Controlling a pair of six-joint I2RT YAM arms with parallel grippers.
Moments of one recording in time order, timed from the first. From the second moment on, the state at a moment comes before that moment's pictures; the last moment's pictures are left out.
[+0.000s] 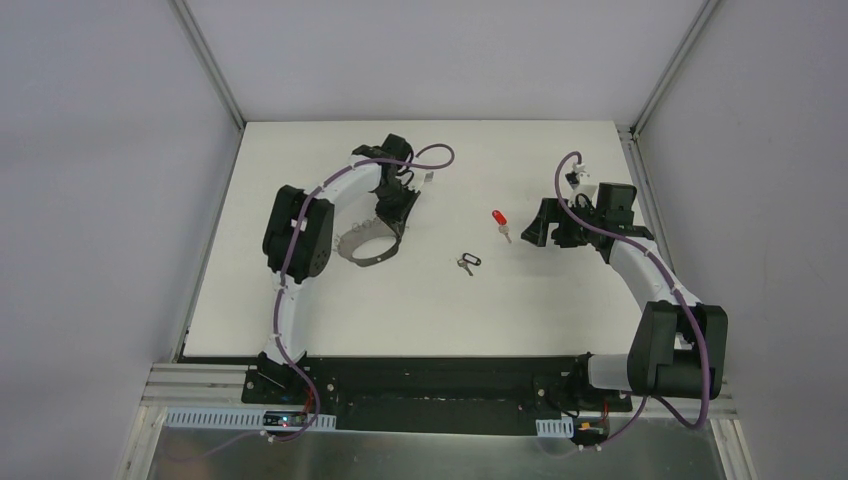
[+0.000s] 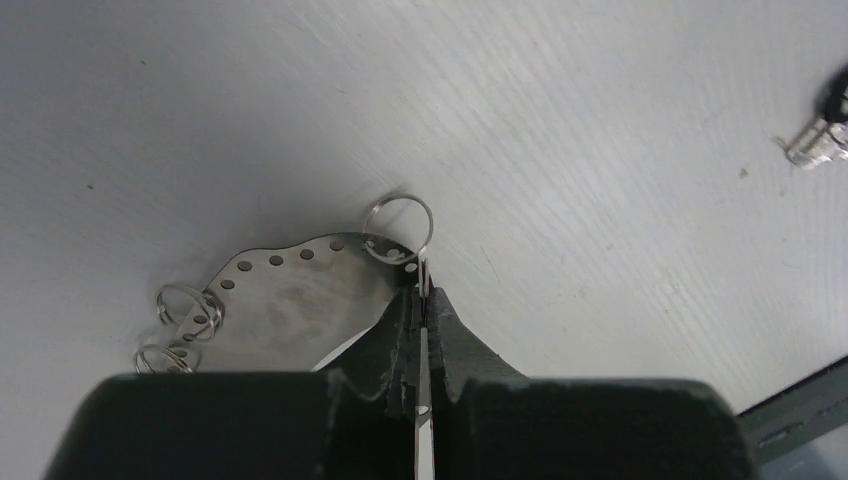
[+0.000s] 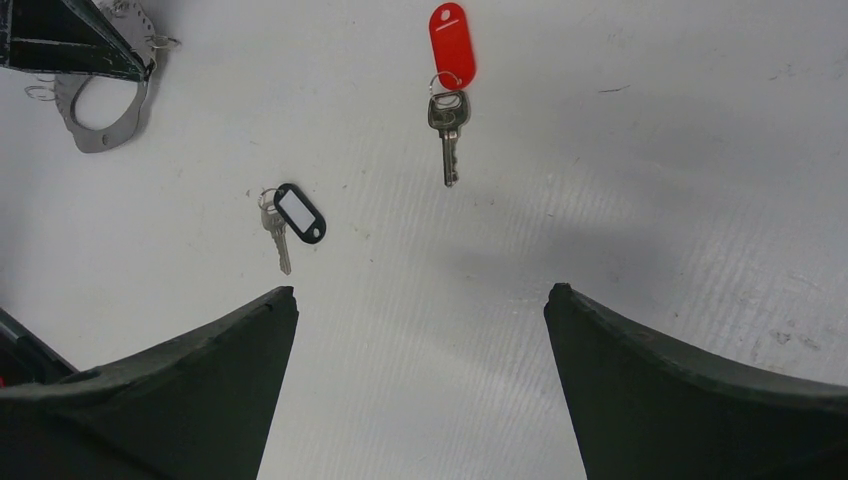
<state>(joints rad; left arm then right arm) -0.44 2.19 1.76 -0.88 0.26 0.13 -0.04 1.33 0.82 -0.31 -0.57 0.03</state>
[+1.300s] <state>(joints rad) -0.60 1.63 1.75 -0.99 0.88 0.37 0.43 1.41 1.38 -0.58 -1.14 0.04</state>
